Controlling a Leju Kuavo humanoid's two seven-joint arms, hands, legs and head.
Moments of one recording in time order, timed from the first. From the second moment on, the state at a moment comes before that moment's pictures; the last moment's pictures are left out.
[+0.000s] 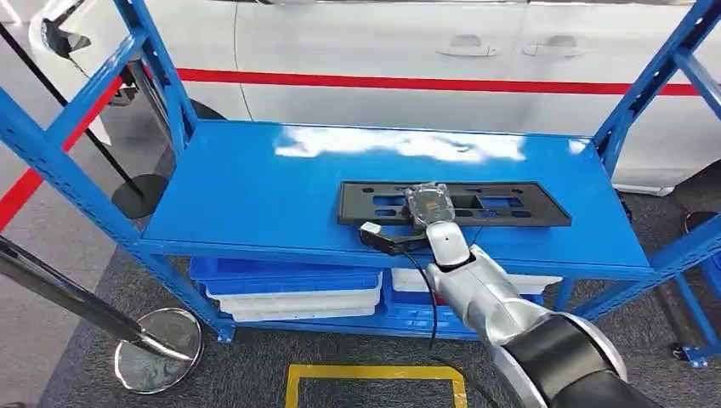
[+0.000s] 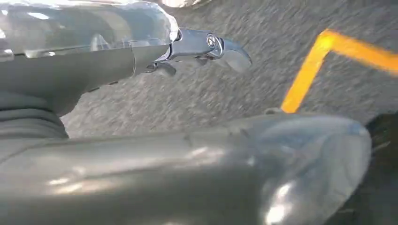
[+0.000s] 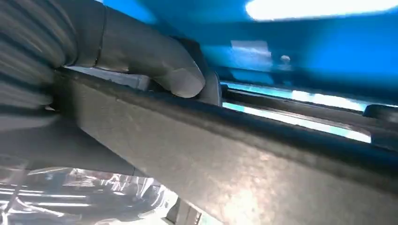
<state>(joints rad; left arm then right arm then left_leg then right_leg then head) -0.09 0.22 -0.80 -0.12 -0.27 0.14 -0.57 -0.88 0.07 0.42 -0.31 1.55 -0.48 0.30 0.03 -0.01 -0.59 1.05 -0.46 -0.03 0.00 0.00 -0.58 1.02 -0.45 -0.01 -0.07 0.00</state>
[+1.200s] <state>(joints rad) -0.11 0.23 -0.82 -0.12 -0.27 0.11 -0.61 -0.51 0.10 0.26 -1.42 -0.02 0.07 -0.62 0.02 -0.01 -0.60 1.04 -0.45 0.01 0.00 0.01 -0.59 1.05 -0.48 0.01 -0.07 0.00</state>
